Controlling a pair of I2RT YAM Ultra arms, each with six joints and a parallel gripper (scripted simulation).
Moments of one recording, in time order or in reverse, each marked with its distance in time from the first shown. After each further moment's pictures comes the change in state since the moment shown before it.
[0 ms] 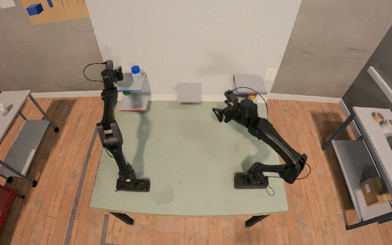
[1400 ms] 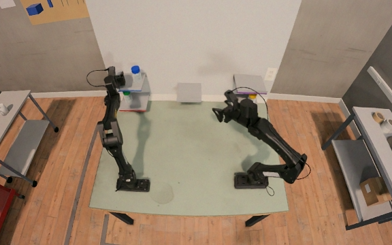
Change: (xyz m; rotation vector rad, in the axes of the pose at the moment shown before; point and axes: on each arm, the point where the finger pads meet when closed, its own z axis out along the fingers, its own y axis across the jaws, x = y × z) left arm 0.043 -0.001 0.006 0.000 -0.023 0.004; right arm 0.000 0.000 0.000 0.000 0.000 0.000
